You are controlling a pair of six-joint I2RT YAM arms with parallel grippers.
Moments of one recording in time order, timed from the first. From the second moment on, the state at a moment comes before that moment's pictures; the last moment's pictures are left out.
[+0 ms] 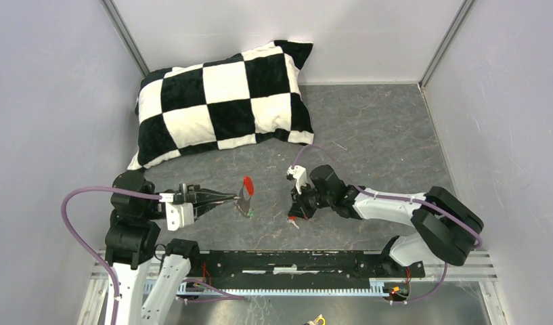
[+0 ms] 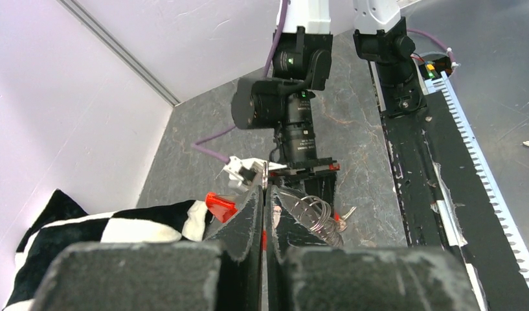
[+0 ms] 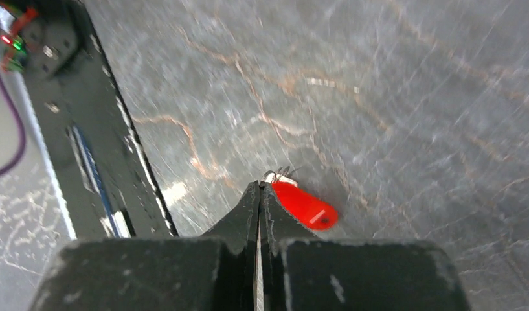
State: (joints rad) left arm -0.12 0.47 0.93 -0.57 1.34 0.64; right arm 0.85 1.40 0.57 0.18 -0.44 0.18
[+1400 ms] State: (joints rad) left arm -0.12 0.45 0.93 -0.57 1.34 0.60; right arm 0.93 1.36 0.59 -0.13 -0.22 -0.12
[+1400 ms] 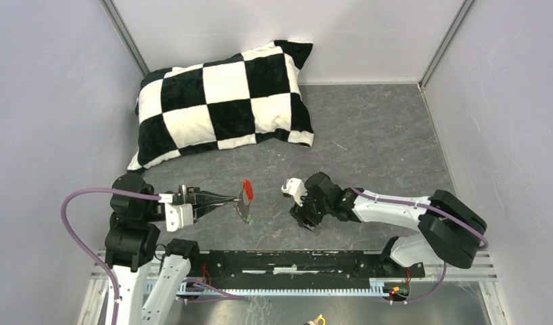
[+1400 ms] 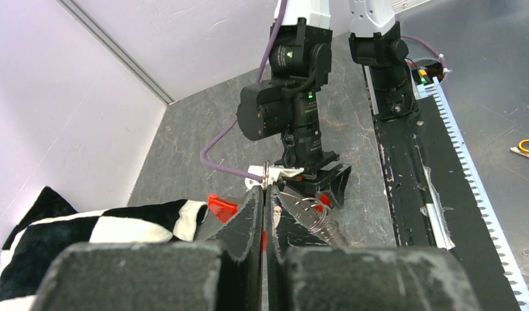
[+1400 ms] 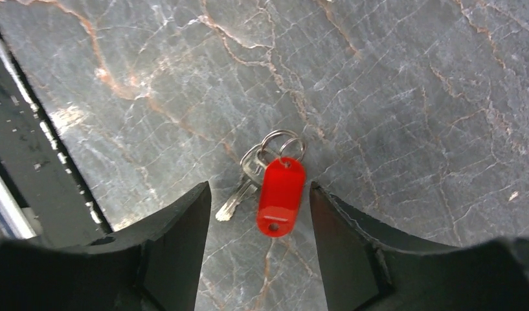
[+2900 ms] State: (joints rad) left arm -0.12 0.43 0.93 -0.57 1.34 0.59; right arm 0.82 1.13 0.56 0.11 -0.67 -0.05
